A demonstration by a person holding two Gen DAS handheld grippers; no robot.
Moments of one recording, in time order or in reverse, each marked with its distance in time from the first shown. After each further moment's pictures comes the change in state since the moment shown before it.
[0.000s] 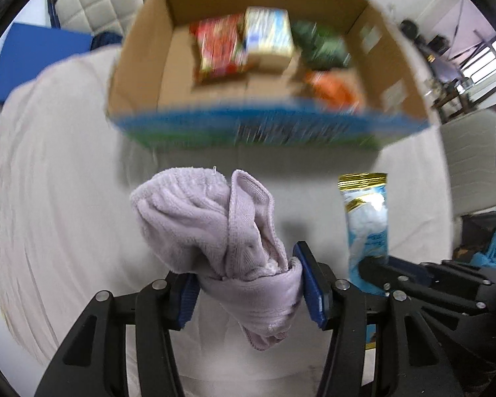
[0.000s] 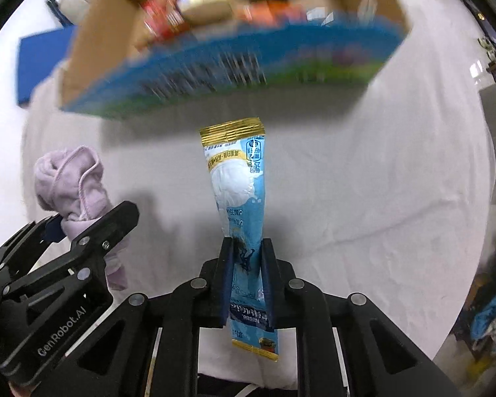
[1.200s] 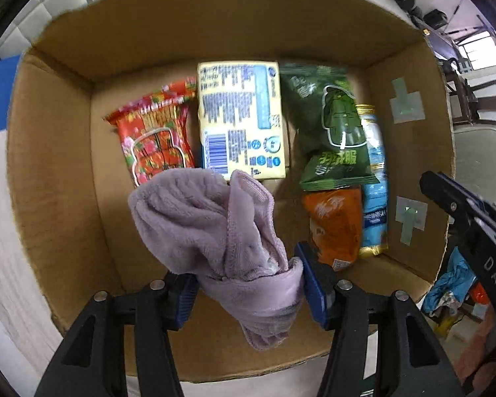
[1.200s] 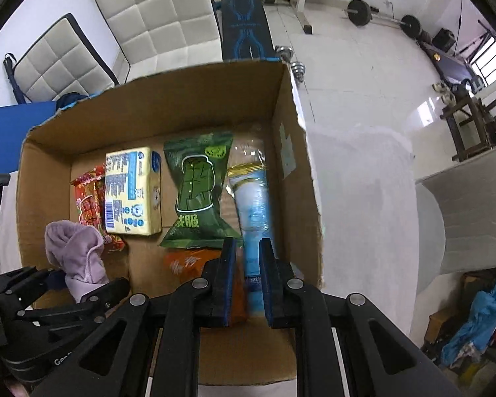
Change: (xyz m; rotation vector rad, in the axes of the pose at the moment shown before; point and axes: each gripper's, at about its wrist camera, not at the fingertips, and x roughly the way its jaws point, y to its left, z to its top) left arm 0.074 0.008 0.202 0.042 0.265 -0.068; right arm -0.037 -0.028 0.222 0.044 -0.182 -0.259
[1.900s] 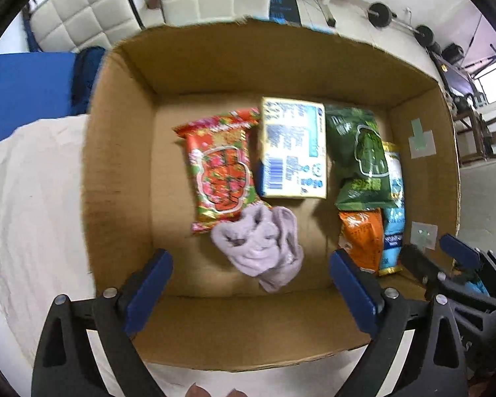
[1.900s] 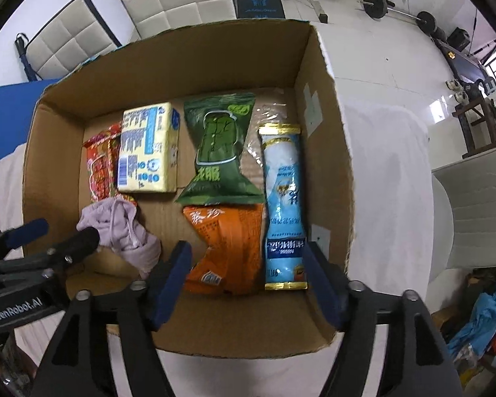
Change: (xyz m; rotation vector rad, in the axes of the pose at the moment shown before) left arm -0.037 0.037 -0.031 -0.079 -0.196 0.097; right arm -0.002 0.012 -0.042 -0.053 0.048 0.041
